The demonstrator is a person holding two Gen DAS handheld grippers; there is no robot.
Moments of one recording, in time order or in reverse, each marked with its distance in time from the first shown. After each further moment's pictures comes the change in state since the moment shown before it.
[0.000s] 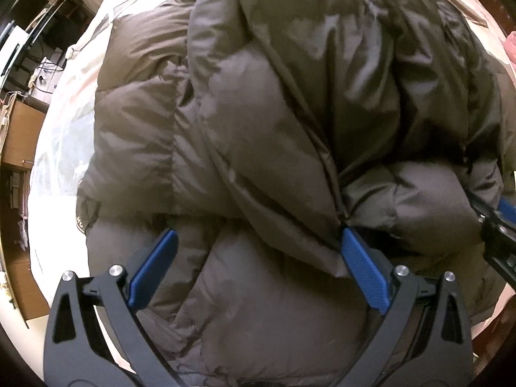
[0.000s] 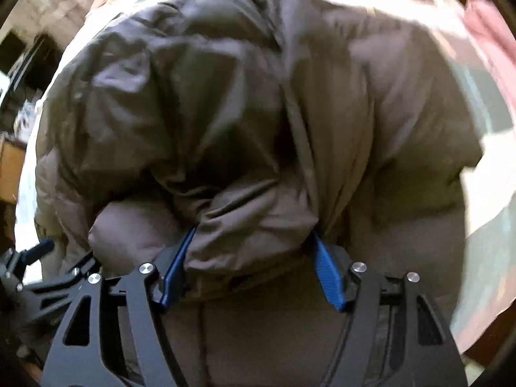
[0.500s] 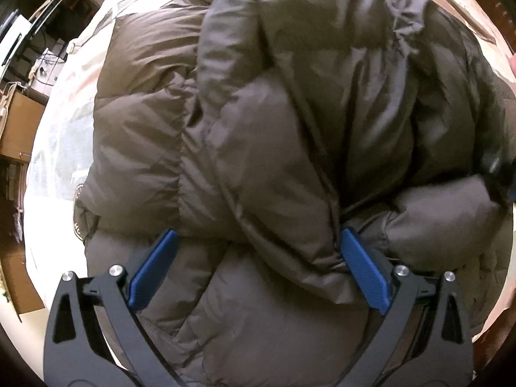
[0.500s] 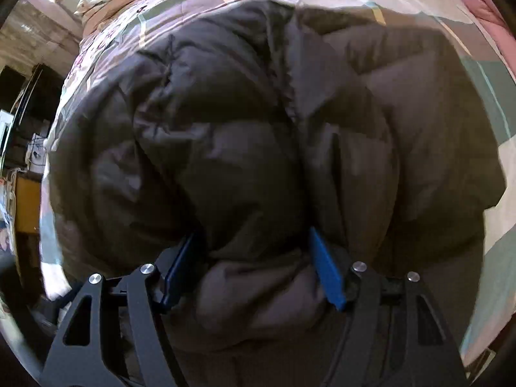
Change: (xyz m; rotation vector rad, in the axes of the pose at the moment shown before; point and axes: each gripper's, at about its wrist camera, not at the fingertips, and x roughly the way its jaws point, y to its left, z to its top) left arm 0.010 0.015 0.021 -0.037 0.002 -0.009; right arm 0.004 -0.004 0.050 0.046 -0.021 0.060
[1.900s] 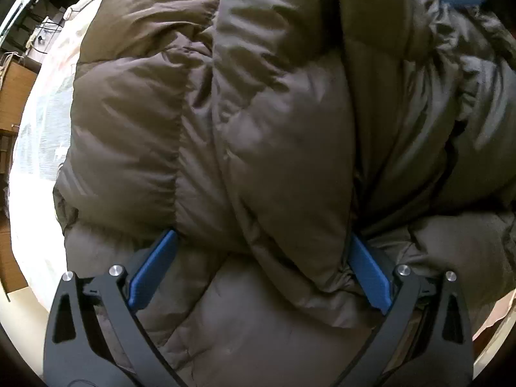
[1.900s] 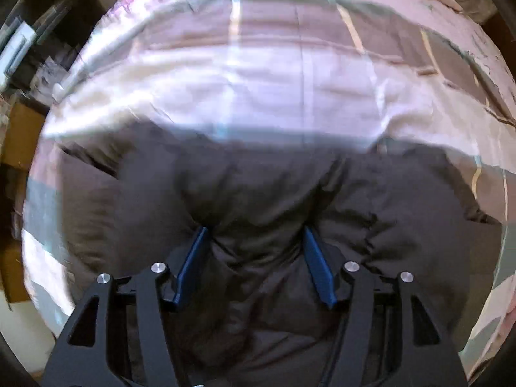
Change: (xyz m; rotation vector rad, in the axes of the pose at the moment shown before) left arm 0.040 0.030 0.024 -0.099 0.102 -0.045; right arm 0.026 0.162 0.149 -0.336 0.038 0.021
